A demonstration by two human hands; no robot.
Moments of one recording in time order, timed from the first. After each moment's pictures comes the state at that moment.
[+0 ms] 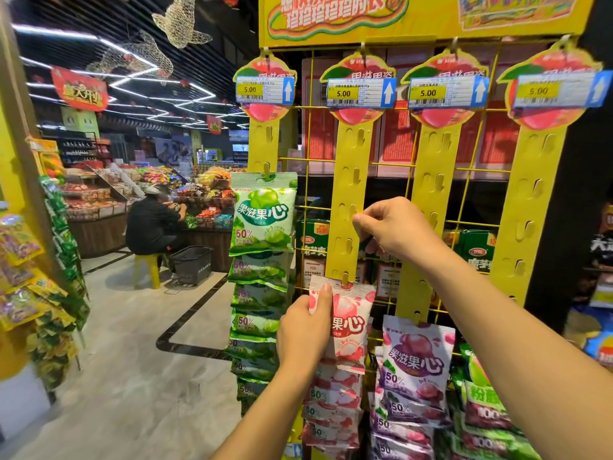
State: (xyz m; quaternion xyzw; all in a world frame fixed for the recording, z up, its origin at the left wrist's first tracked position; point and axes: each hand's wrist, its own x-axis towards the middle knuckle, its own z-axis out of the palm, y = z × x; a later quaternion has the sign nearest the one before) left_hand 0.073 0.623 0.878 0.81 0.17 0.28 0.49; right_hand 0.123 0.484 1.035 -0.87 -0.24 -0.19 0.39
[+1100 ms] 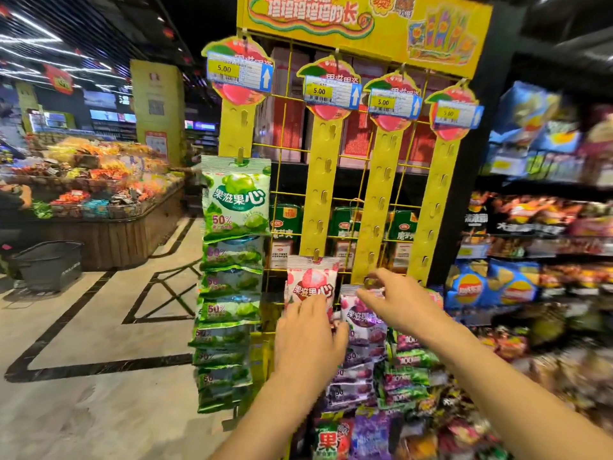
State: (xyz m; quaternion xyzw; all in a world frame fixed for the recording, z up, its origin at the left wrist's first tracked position) left_hand -0.014 0.624 0.885 0.94 -0.12 0.20 0.25; right_hand 0.006 0.456 0.948 -0.98 -0.03 -0.15 0.14
